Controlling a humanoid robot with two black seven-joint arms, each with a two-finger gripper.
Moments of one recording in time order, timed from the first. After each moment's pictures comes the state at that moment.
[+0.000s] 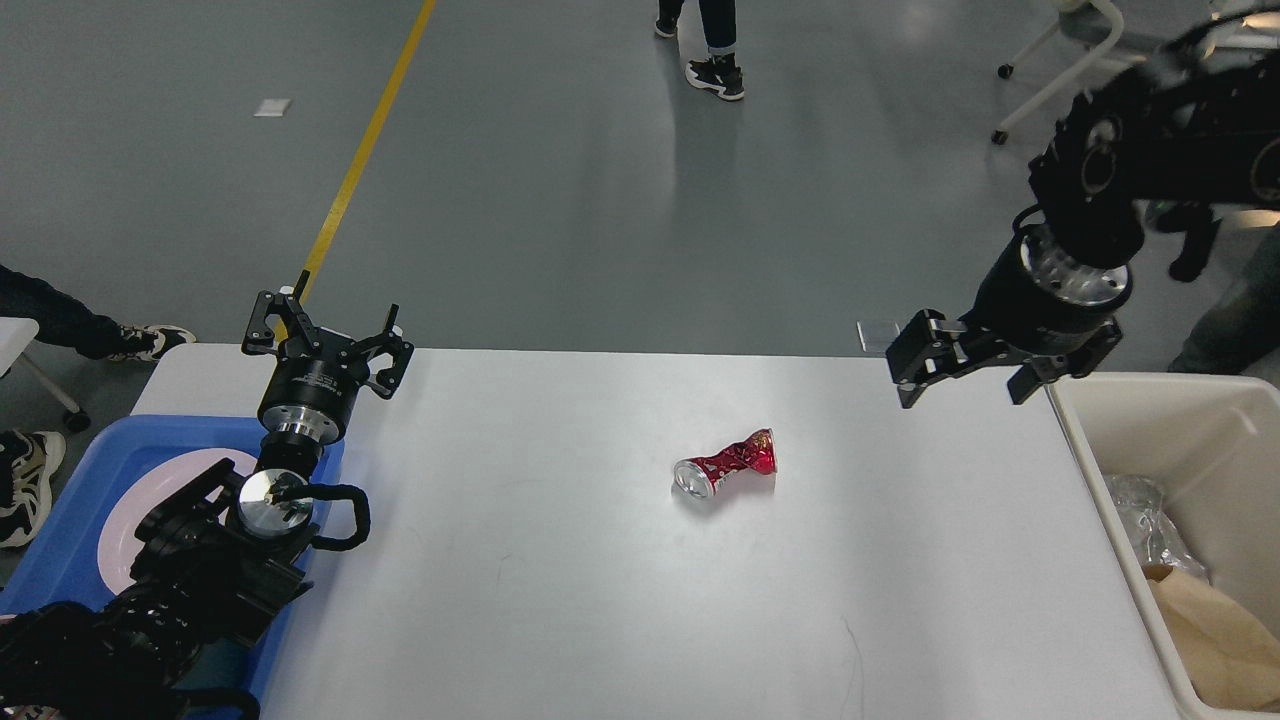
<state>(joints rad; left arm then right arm) -0.72 0.09 -0.91 -0.26 -0.27 -0.59 -0.30 2.06 -0.35 -1.13 1.28 -0.22 0.77 -0.13</state>
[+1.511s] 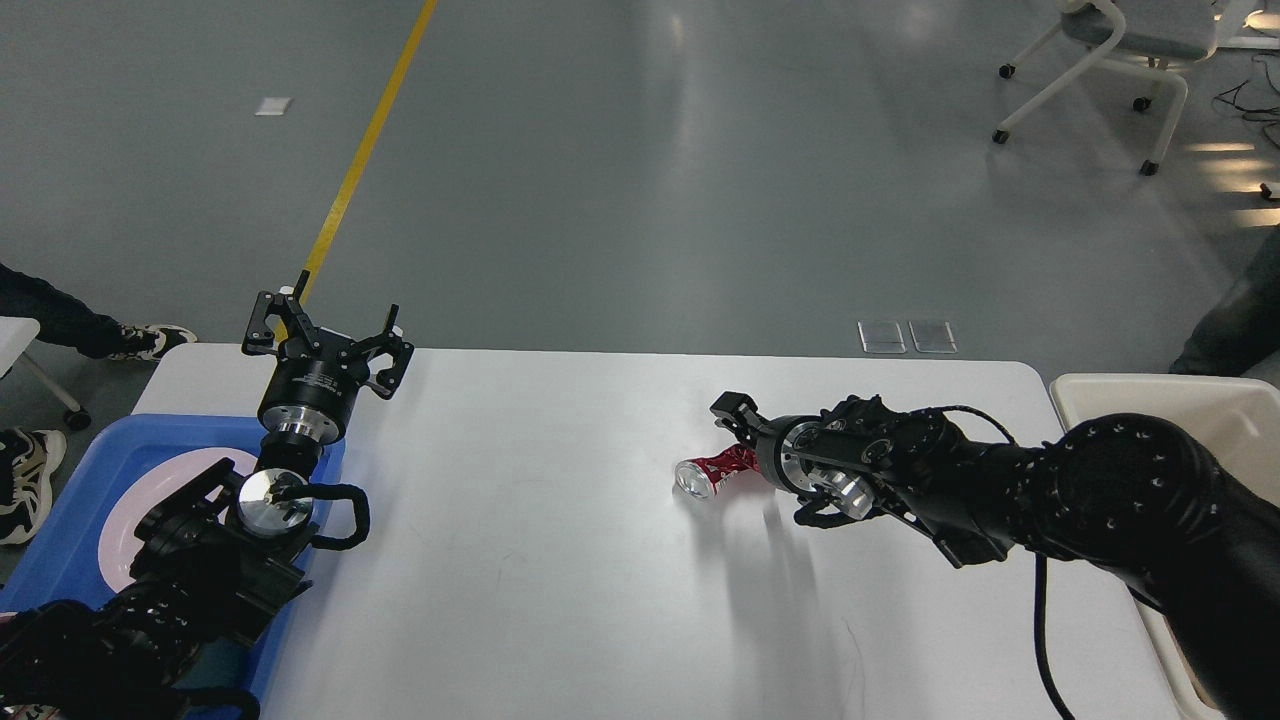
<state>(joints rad) -0.72 0.09 -0.91 -0.26 -0.27 -0.59 -0.30 1.13 0.08 -0.71 0.59 0.24 -0.09 -0.14</state>
